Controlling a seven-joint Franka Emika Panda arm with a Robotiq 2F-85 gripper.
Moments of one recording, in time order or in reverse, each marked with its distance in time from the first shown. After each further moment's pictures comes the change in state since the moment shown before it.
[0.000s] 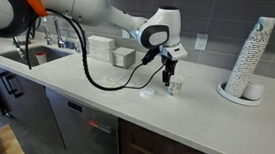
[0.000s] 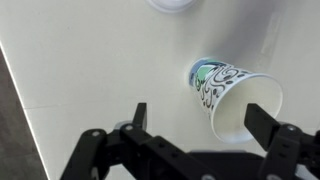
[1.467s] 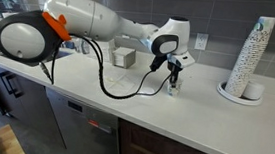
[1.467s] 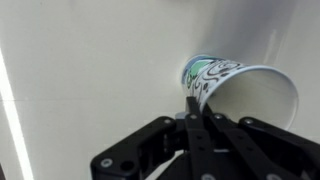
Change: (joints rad) arm -0.055 0.210 0.023 0.286 0.038 -0.124 -0.080
